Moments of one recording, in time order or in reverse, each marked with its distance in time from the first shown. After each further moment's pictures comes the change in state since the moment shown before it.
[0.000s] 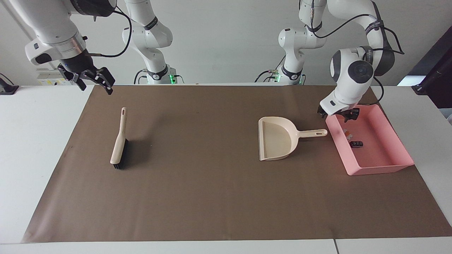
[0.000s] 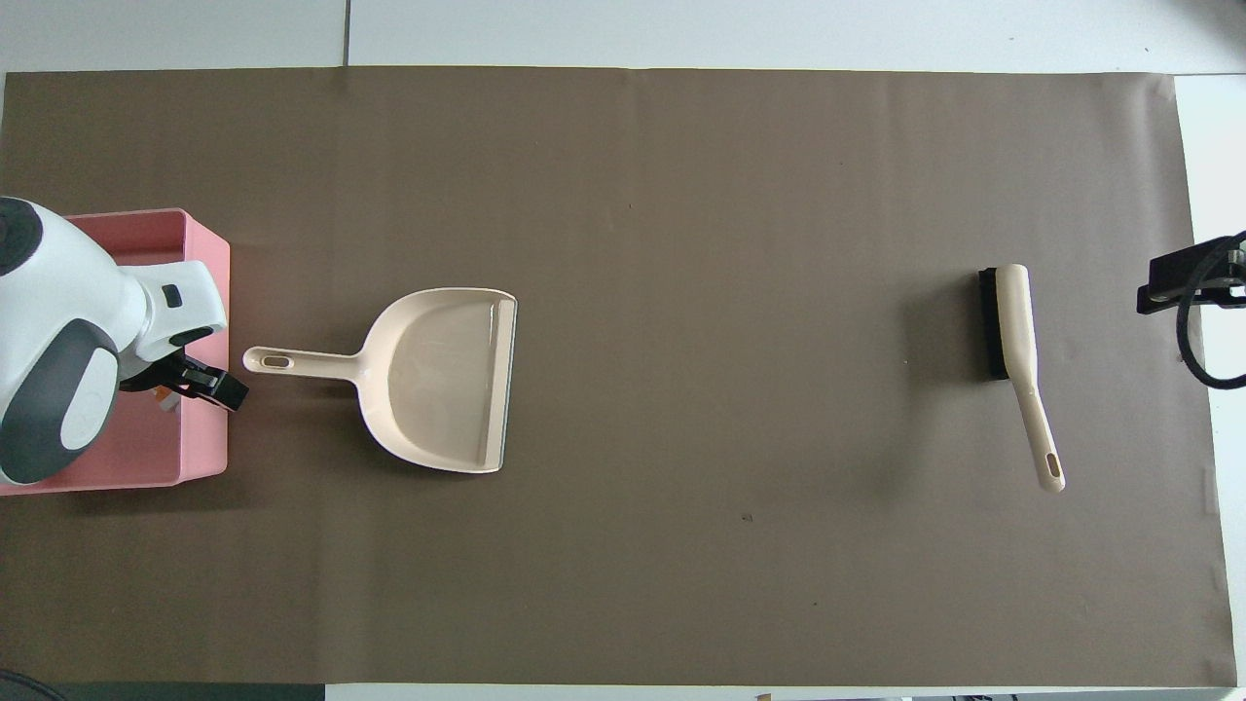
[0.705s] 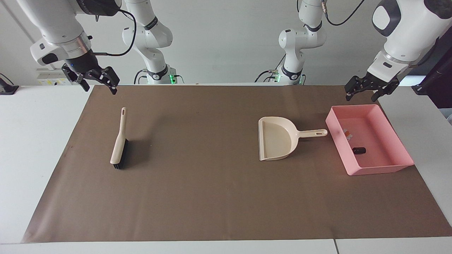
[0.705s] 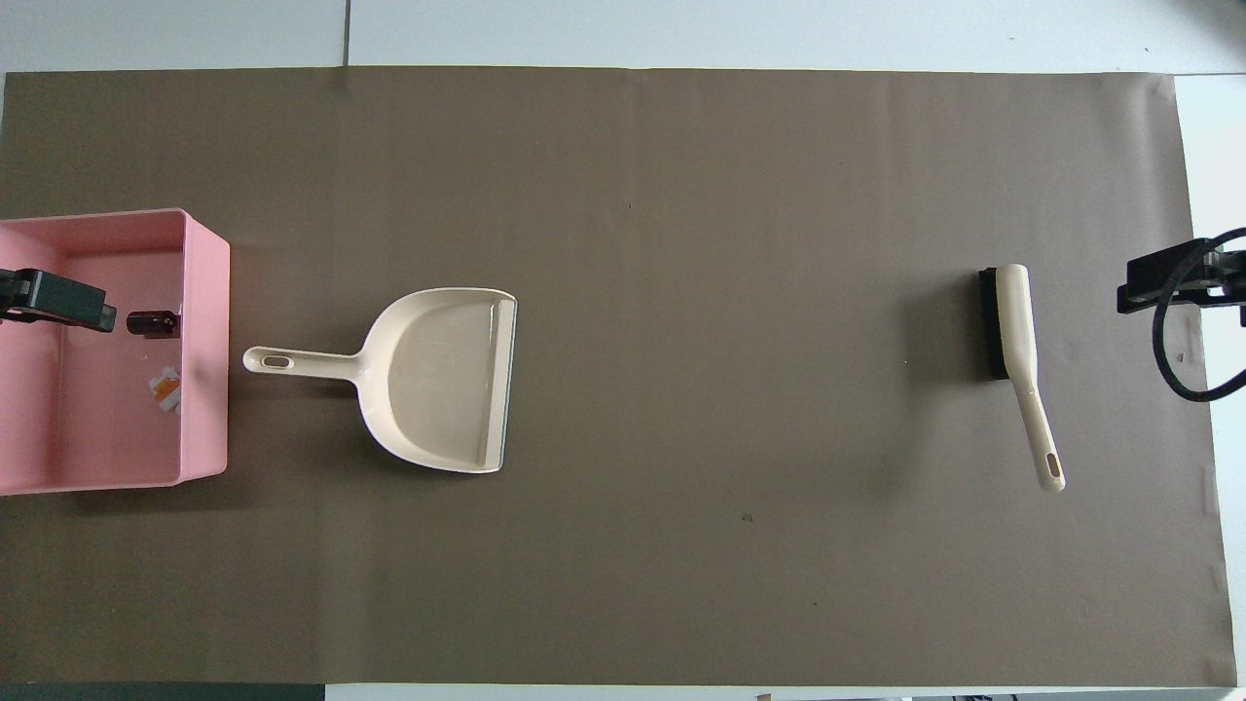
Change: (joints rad) left arm 0.053 -0.006 -0.001 0.444 -0.172 -0.317 -0.115; right arm 0.001 0.000 0.035 0.001 0.000 0.006 -0.017
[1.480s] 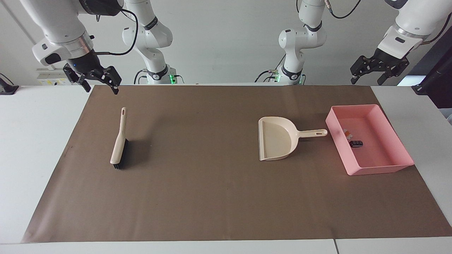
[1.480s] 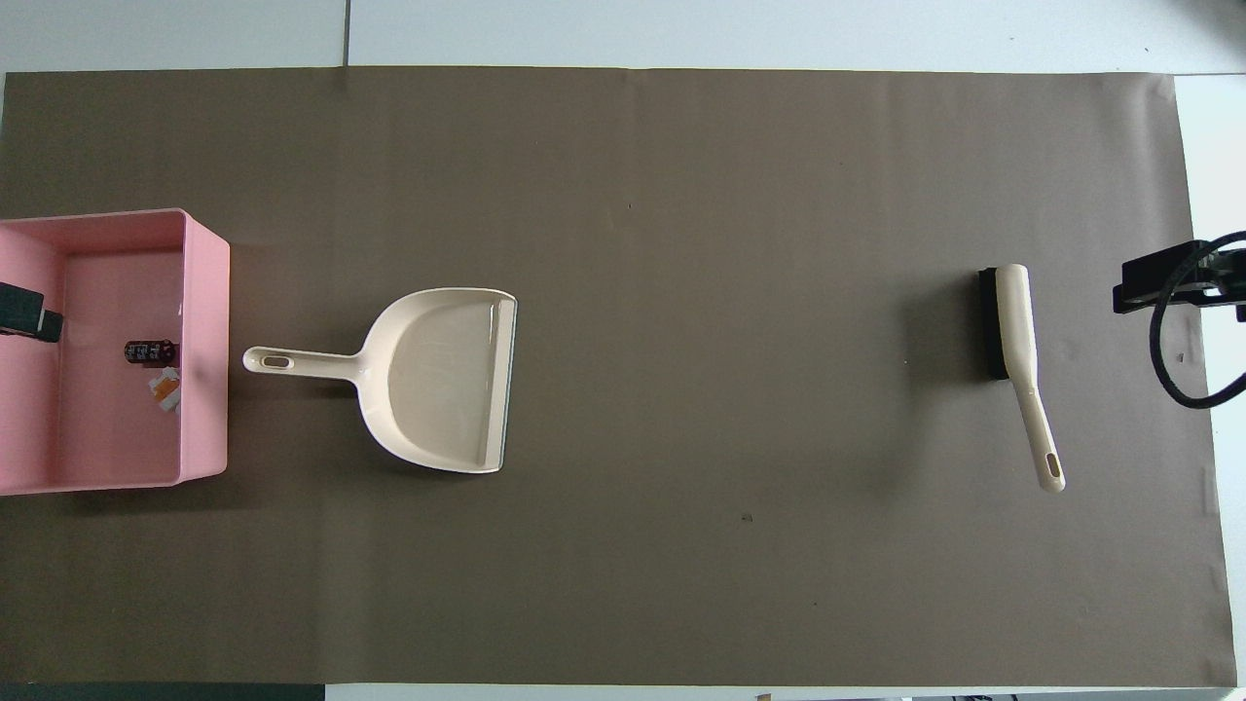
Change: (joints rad) left arm 0.000 0.001 -0.002 0.111 -0.005 -0.134 -0.020; right arm -0.007 0.000 0.002 0.000 0.000 0.005 -0.052
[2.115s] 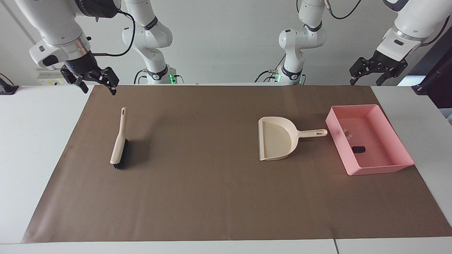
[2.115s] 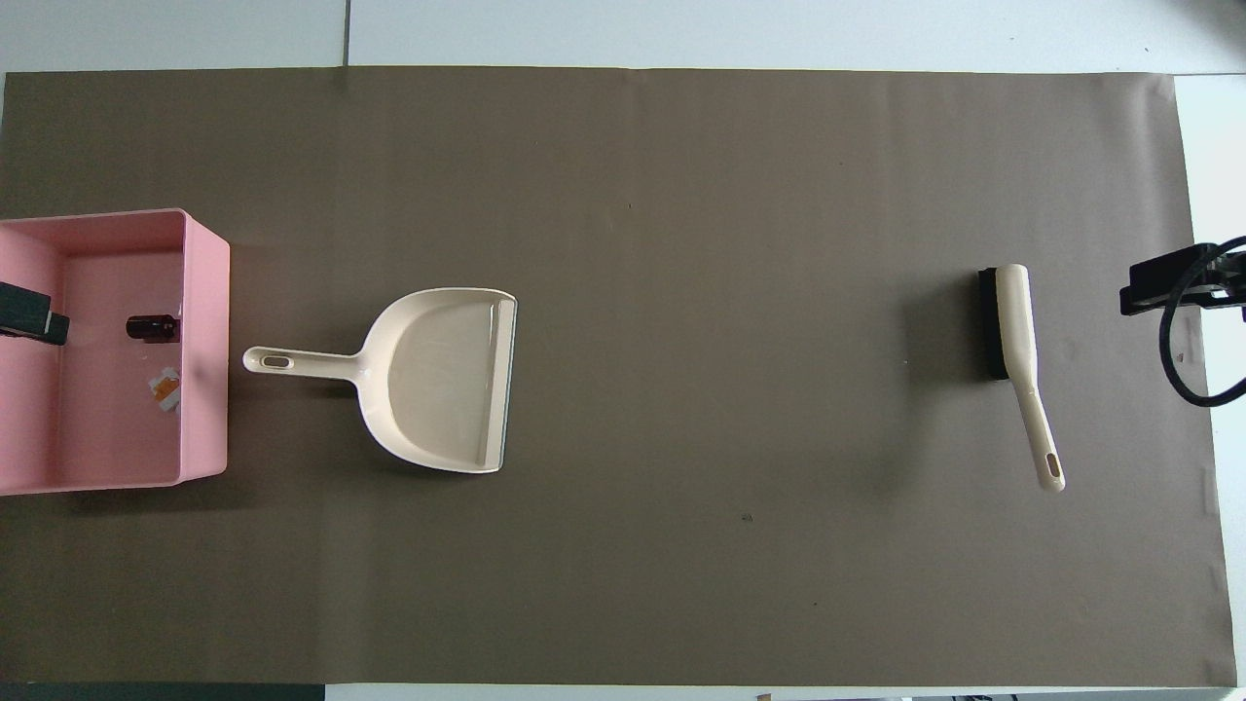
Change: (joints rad) left arm 0.000 0.000 0.000 -0.012 0.000 0.000 -0.008; right arm -0.008 0.000 -0.004 -0.013 0.000 0.008 -0.014
